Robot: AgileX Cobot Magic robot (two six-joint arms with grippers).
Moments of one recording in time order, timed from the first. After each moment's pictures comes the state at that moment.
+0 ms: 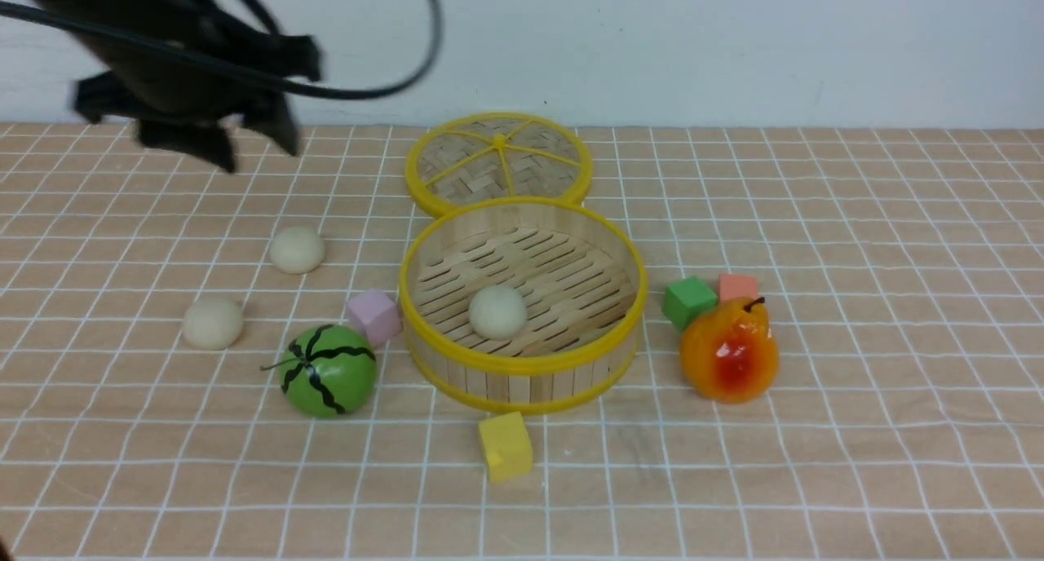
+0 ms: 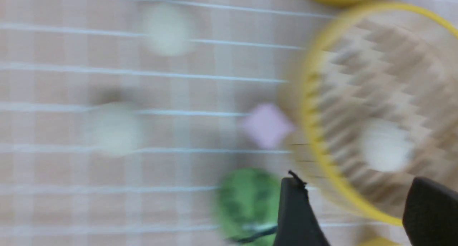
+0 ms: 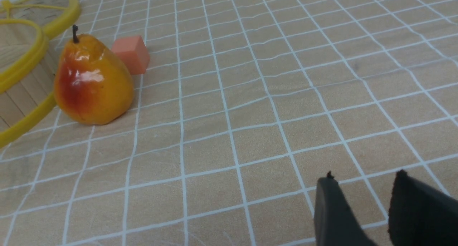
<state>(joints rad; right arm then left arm) 0.00 -0.01 0.02 -0.22 0.40 0.42 -0.13 1.72 -1.75 -0.09 1.08 -0.23</state>
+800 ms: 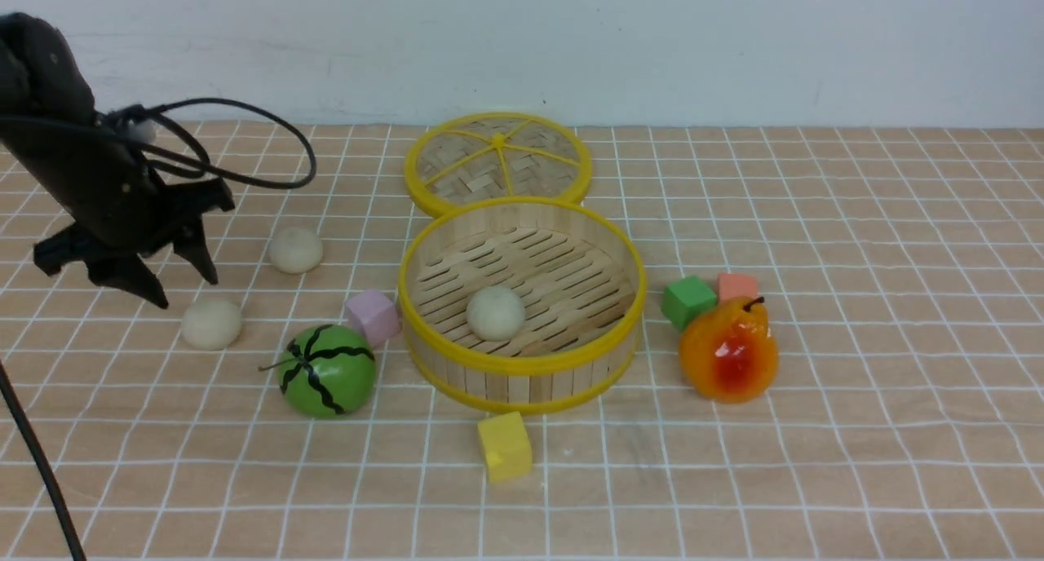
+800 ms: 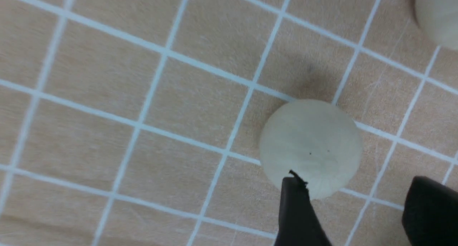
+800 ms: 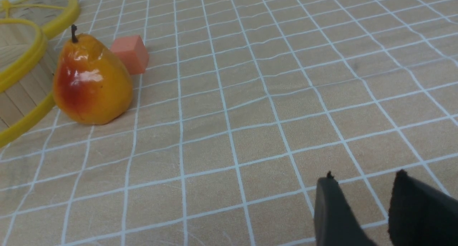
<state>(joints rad) 0.00 -0.01 0.02 -0.22 0.40 0.42 0.10 2.08 -1.75 -0.18 1.01 -0.23</state>
